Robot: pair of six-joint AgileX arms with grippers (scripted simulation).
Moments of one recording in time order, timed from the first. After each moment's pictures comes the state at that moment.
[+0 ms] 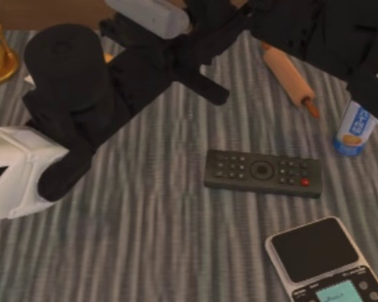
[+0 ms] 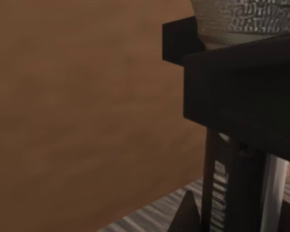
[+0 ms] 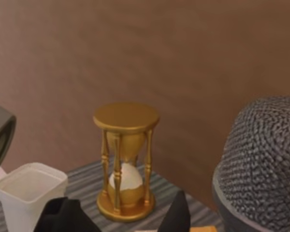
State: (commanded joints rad) left arm -0.63 1.52 0.79 0.80 0.15 0.00; right arm 0.61 1.58 1.10 0.45 -0.26 -0.01
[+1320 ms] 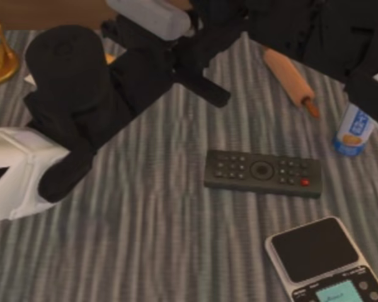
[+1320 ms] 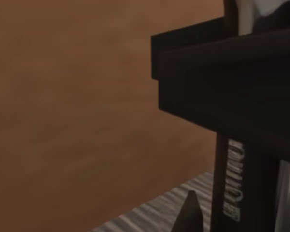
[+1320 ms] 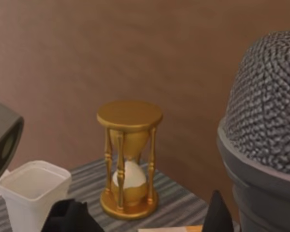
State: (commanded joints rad) left arm -0.63 1.52 0.79 0.80 0.15 0.00; right arm 0.61 1.58 1.10 0.45 -0.26 -0.01
